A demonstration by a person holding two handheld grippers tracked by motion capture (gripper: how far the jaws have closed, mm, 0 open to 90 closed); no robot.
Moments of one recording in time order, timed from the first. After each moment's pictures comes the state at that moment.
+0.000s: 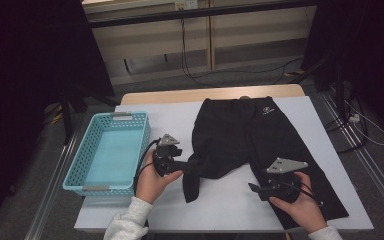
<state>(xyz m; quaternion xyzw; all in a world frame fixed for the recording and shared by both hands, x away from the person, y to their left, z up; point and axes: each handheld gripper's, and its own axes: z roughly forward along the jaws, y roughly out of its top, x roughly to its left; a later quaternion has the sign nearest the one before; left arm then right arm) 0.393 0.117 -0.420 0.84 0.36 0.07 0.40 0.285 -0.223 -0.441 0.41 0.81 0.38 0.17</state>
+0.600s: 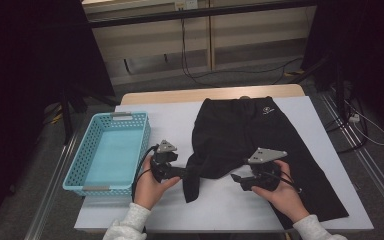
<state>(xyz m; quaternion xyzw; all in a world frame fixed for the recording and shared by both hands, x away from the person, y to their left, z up) 0.383 0.124 -0.431 0.84 0.36 0.09 0.39 0.320 -0.183 -0.438 0.37 0.82 0.41 0.17</state>
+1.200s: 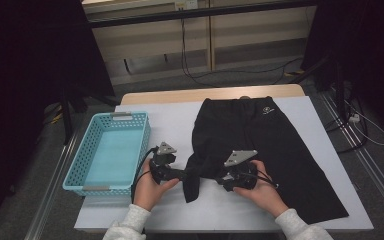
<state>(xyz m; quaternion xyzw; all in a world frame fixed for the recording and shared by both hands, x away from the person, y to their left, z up) 0.383 0.127 -0.437 0.85 0.36 0.09 0.38 0.337 -0.136 -0.456 0.33 0.86 0.37 0.13</state>
